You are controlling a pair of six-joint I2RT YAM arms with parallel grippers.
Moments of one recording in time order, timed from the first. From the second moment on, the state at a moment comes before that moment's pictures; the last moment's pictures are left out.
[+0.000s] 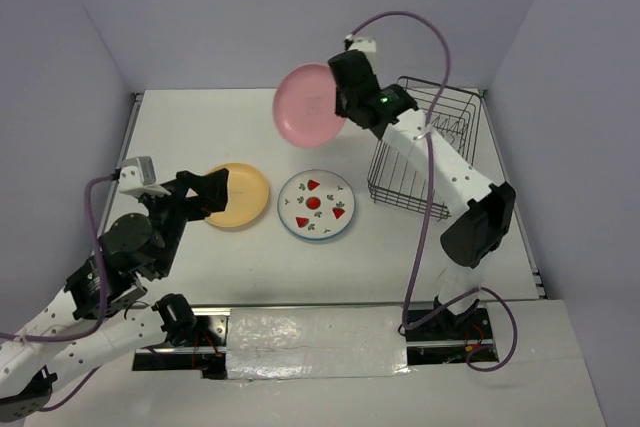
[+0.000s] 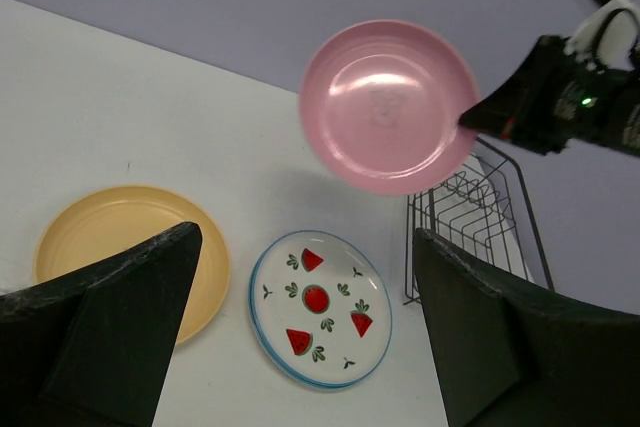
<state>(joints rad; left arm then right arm) -0.93 0.51 0.86 -0.34 -0.81 -0.50 0.60 1.79 1.93 -0.74 0.52 0.37</state>
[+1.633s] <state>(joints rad) -0.95 0.46 0.83 -0.34 -0.87 -0.51 0.90 2.16 1.64 -0.22 0.17 0.67</state>
